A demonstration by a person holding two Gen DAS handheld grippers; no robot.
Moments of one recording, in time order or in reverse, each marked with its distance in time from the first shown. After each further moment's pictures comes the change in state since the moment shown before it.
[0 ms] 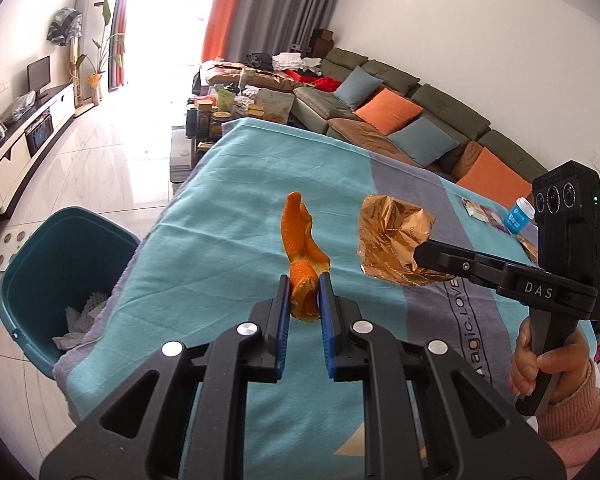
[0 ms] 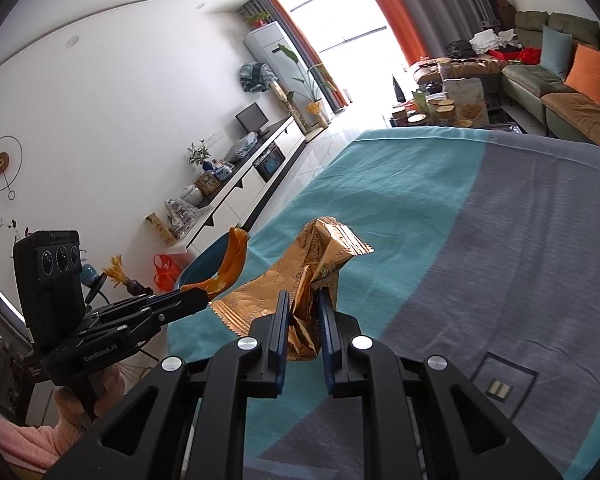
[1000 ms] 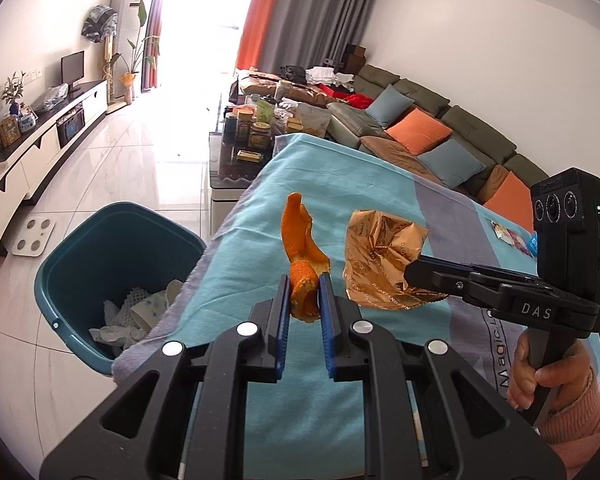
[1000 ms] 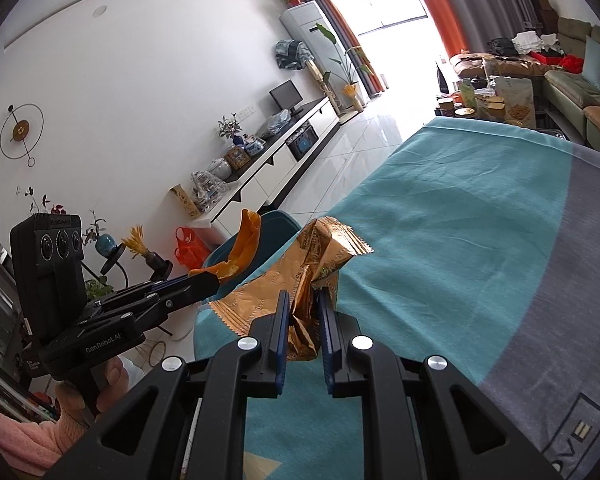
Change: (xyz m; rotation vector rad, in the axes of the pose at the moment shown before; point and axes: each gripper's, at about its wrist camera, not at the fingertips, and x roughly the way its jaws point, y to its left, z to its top) left arm -0.033 0.048 -0.003 -0.072 -0.054 0.091; right arm 0.054 0.046 0.010 -0.089 0.076 0.085
